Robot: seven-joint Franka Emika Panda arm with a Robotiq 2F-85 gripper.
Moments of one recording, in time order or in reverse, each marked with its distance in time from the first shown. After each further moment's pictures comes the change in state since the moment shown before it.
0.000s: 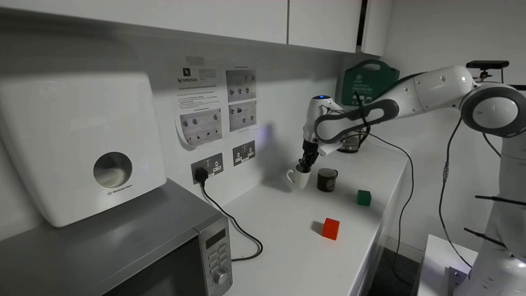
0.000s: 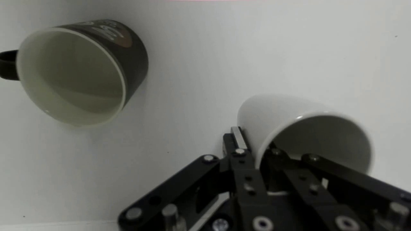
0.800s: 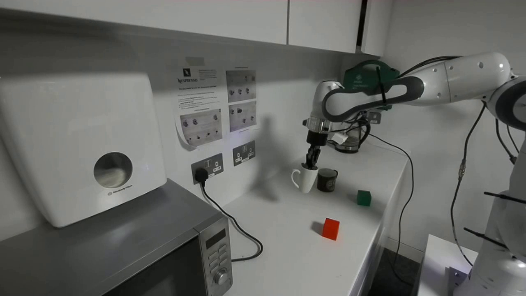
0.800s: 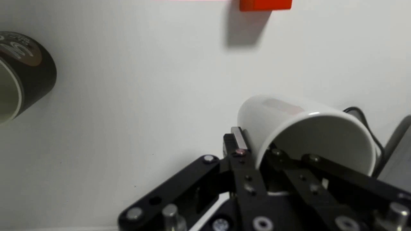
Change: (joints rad) arm 0.017 -0.156 0.058 -0.038 0.258 -0.207 -0.315
